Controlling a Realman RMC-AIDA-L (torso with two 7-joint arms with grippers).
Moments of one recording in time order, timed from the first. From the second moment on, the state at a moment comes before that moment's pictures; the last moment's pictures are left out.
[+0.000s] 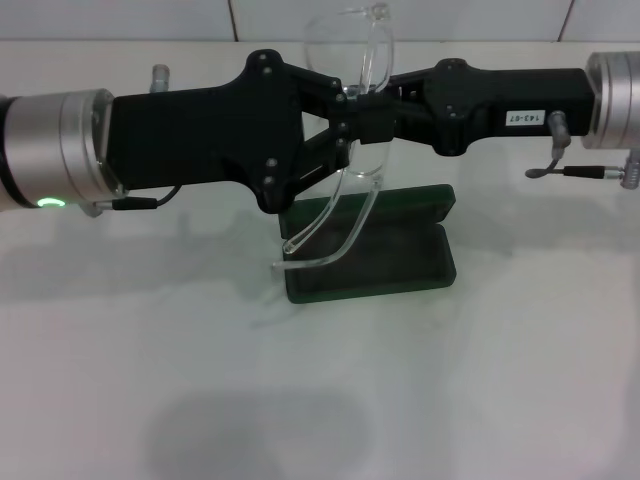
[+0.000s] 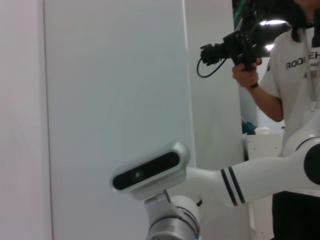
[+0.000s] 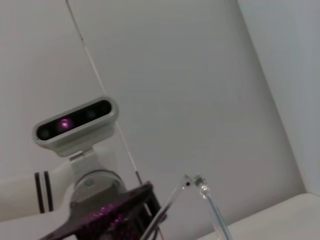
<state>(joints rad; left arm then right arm) -0.55 -2.09 1.05 0.82 1.46 1.77 -1.27 0.70 2.02 -1.09 -0.71 -1.52 -1.55 1.64</state>
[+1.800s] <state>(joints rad) -0.55 -2.09 1.05 0.78 1.45 1.74 -1.22 0.67 2.02 -1.11 -0.72 -1.49 -1.58 1.62</state>
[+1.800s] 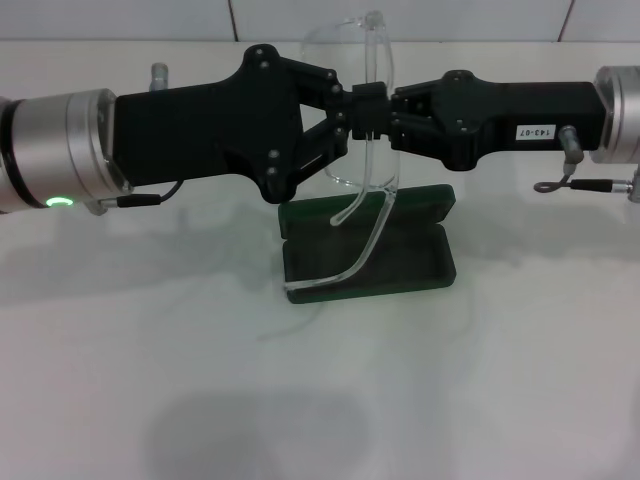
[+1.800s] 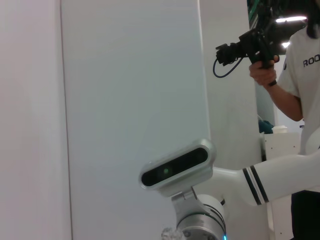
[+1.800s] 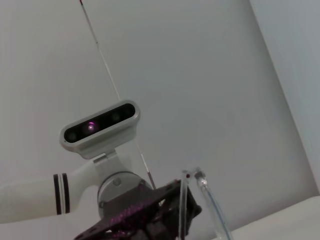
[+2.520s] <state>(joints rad) -0.55 -2.09 1.05 0.77 1.44 1.73 -1.21 0.68 2.02 -1.12 -0.71 -1.49 -1.61 1.62</state>
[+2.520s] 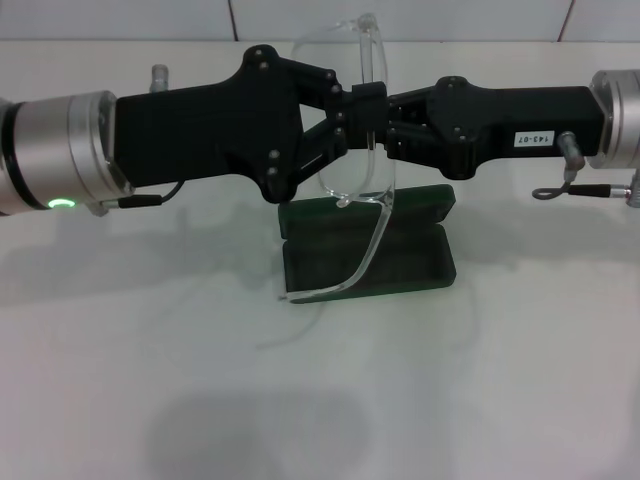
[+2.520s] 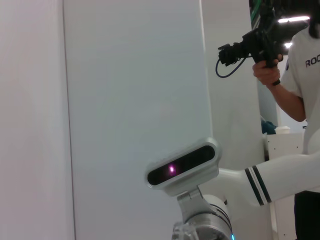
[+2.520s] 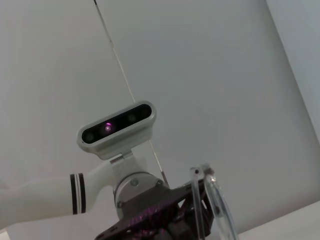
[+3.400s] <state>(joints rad) -0.56 -2.09 1.05 0.76 1.43 1.74 -1.20 0.64 2.02 -1.09 -0.72 -1.46 -1.57 1.60</state>
